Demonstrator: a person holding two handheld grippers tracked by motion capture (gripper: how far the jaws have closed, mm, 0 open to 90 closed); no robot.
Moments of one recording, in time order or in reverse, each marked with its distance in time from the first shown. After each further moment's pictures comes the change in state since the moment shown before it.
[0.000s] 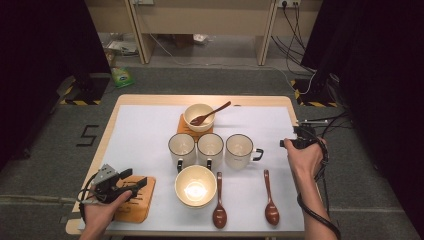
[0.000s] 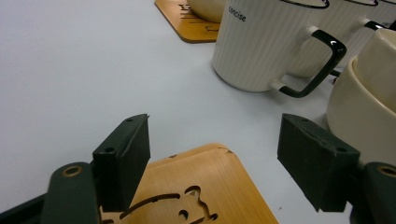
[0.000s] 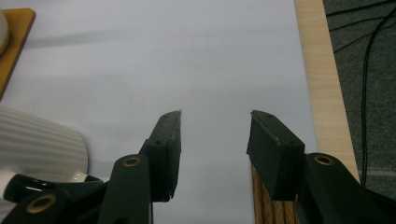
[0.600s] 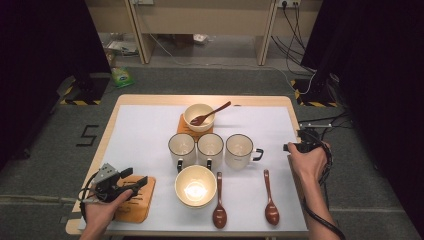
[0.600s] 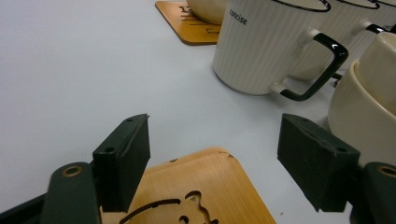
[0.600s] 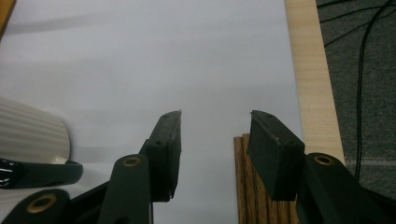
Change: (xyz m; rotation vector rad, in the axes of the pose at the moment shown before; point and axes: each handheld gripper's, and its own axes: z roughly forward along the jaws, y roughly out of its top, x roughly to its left) left arm 0.000 0.002 0.002 -0.003 -0.001 0.001; right arm -0.012 -0.010 0.000 0.025 -0.011 0.005
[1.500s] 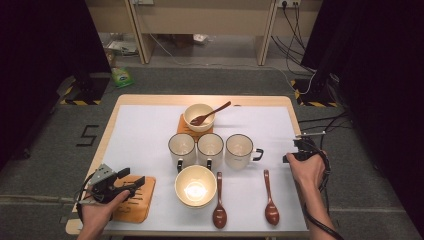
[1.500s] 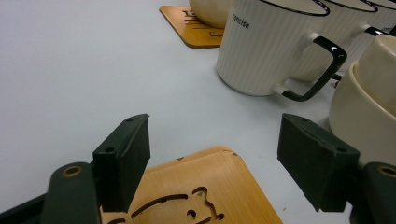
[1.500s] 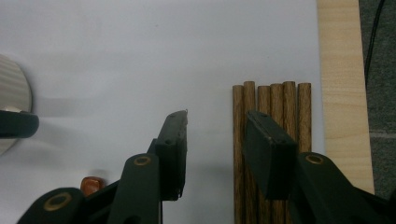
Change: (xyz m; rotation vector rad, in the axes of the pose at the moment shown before) left arm 0.003 0.001 -0.007 -0.013 0.008 0.011; right arm -0.007 -0.020 0.021 0.139 -0.003 -0.028
